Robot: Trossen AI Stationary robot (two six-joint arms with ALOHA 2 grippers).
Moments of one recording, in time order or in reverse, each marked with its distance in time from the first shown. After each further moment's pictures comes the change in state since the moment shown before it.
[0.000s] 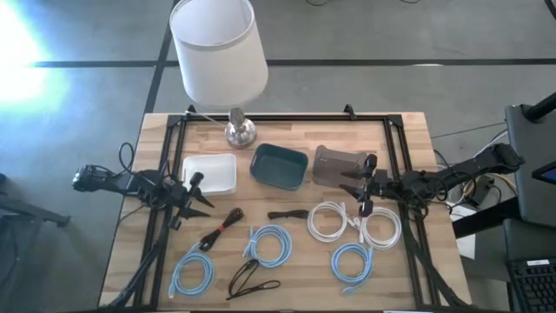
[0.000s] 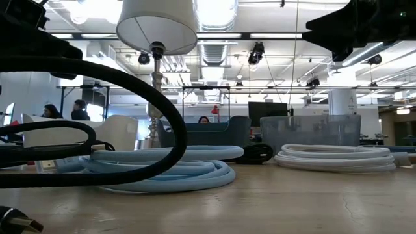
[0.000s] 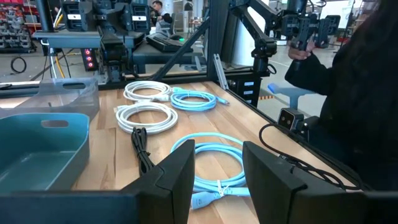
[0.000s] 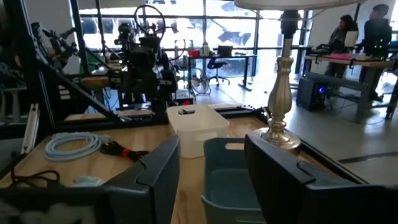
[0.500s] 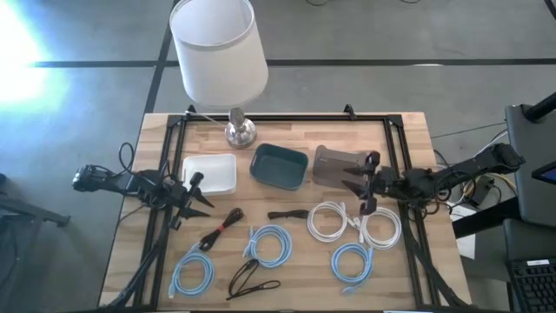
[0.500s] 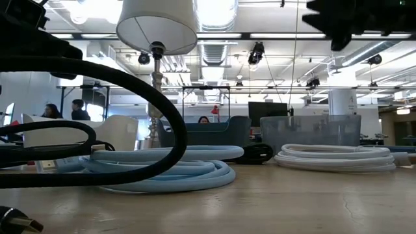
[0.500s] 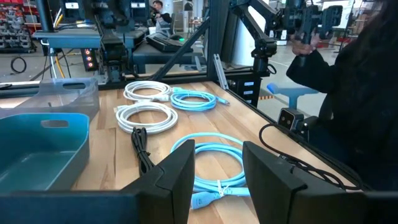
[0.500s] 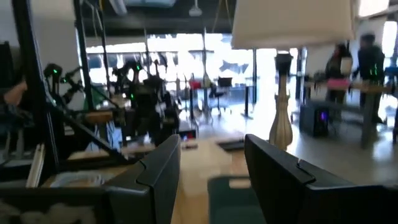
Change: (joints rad) left arm 0.000 0.000 0.000 0.000 0.000 0.000; right arm 0.000 0.017 0.005 0.182 -0.010 -0.051
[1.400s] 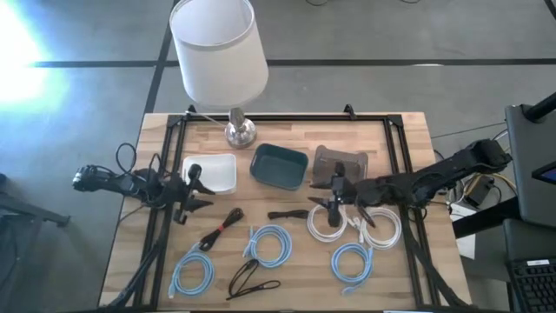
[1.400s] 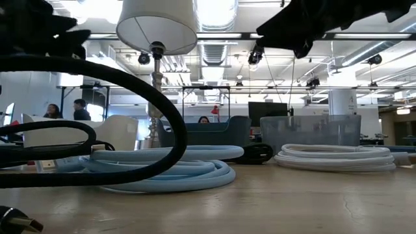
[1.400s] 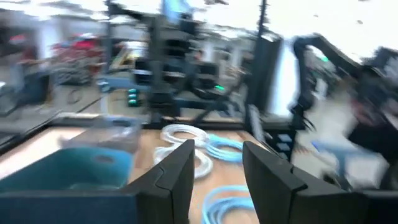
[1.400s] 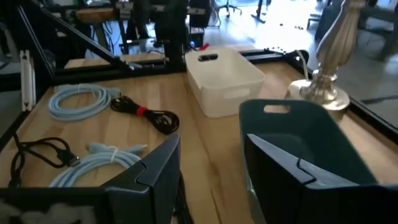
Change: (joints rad) left arm 0.000 0.004 -0.050 0.271 -0.220 -0.094; right arm -0.019 0.540 0.410 -0.388 -0.061 0.224
